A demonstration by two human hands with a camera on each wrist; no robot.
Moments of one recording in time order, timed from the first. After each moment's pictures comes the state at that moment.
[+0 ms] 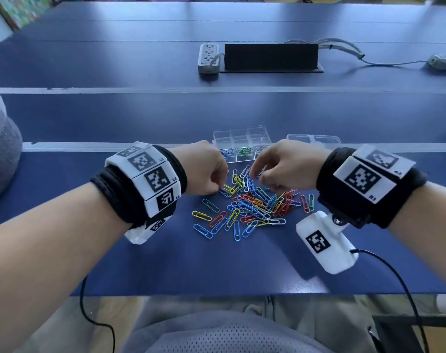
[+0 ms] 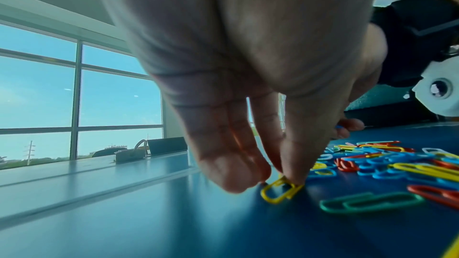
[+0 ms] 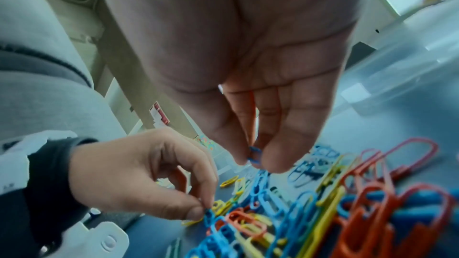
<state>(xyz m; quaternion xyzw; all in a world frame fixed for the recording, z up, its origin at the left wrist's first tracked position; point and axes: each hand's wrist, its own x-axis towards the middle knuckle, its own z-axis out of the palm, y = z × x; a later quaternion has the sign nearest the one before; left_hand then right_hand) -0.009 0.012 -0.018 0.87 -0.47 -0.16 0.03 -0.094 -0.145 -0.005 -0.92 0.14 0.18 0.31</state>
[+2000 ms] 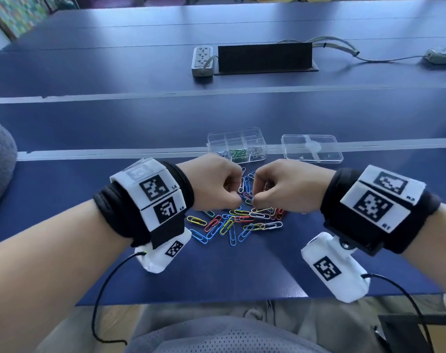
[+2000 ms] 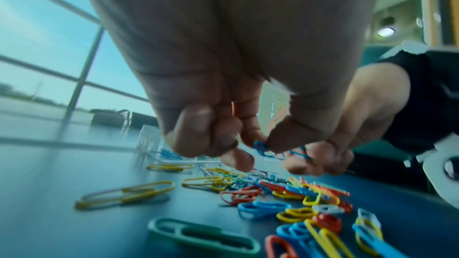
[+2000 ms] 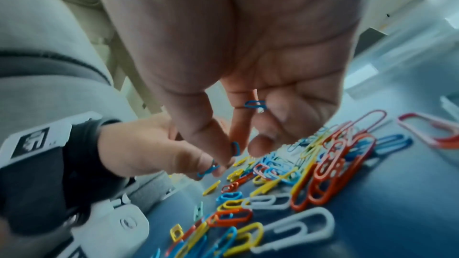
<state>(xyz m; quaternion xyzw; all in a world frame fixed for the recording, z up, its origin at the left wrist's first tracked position) -0.032 -0.002 -0.021 0.86 -0.46 -0.18 0.11 -0.117 -0.138 -0.008 -0.94 0.11 0.18 0.28</state>
